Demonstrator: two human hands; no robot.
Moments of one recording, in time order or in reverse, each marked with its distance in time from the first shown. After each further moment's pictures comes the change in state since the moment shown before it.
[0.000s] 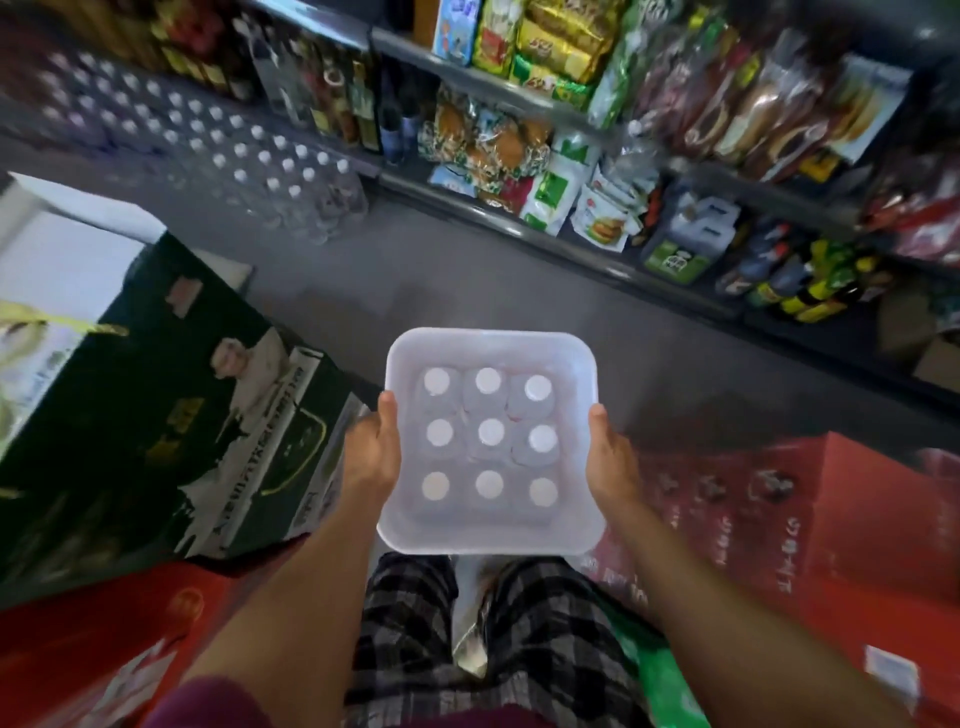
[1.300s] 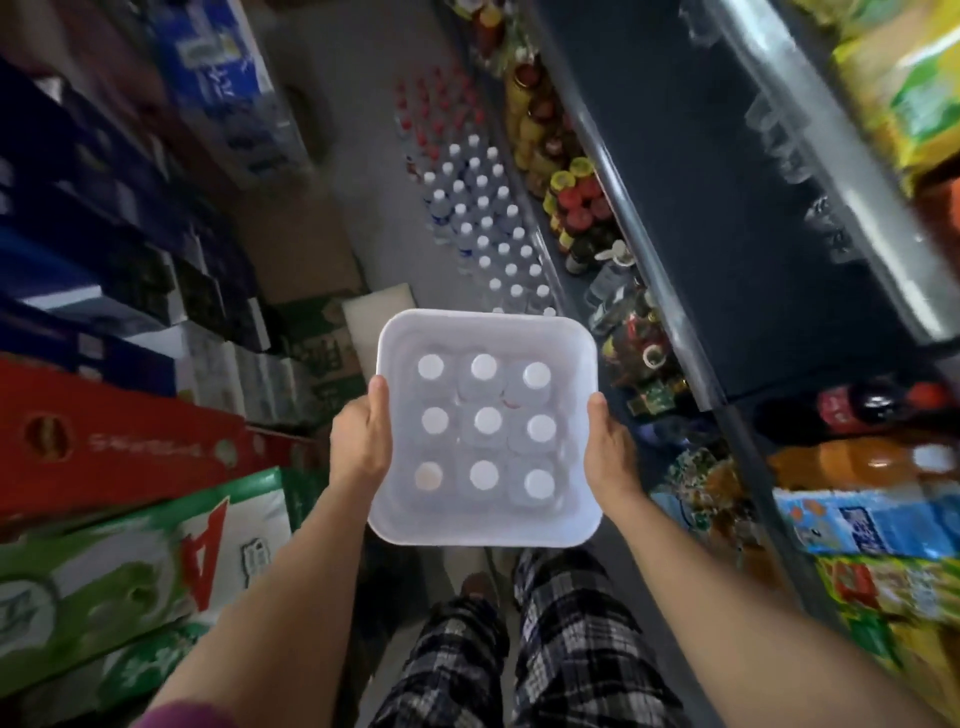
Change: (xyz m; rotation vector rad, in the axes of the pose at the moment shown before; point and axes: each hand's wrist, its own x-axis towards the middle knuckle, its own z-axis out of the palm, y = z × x) left_hand 0.474 0.205 -0.253 -0.329 0.717 -0.324; right_hand 0.266 -0.610 0.418 -0.429 -0.686 -0.525
